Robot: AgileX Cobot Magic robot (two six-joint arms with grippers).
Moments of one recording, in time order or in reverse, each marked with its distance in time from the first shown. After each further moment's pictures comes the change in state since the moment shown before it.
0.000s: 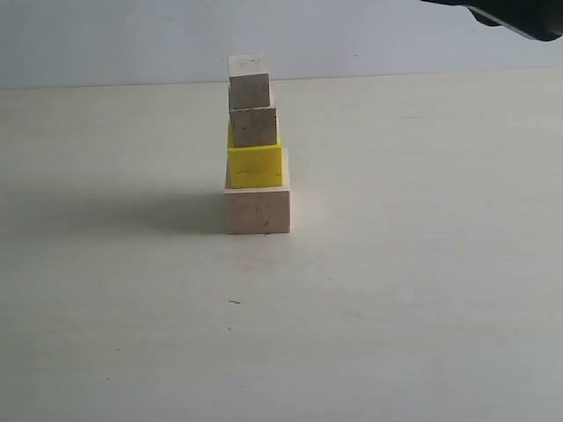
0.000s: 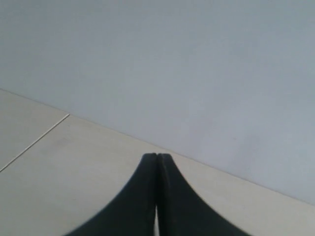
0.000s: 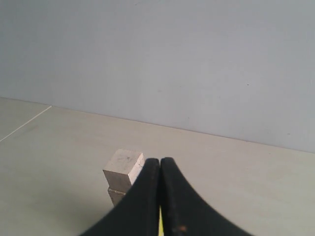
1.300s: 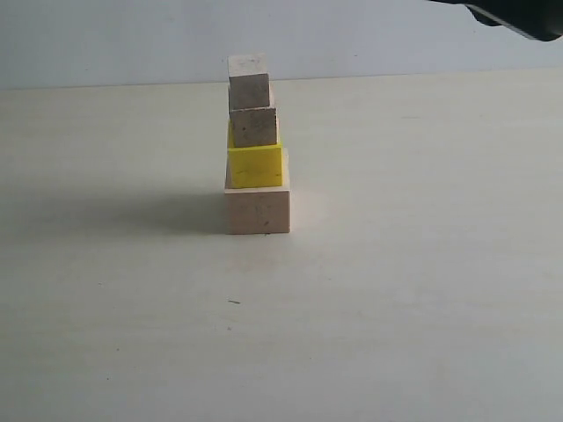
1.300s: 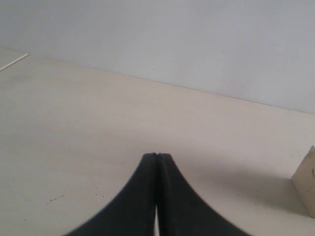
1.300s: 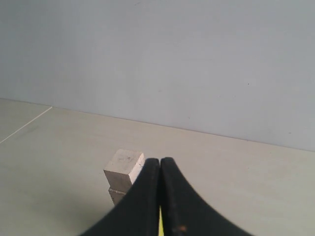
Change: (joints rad) left arm -0.026 -0.349 0.757 -0.238 -0.383 0.297; right arm 0.000 0.000 0.000 0.008 0.000 0.000
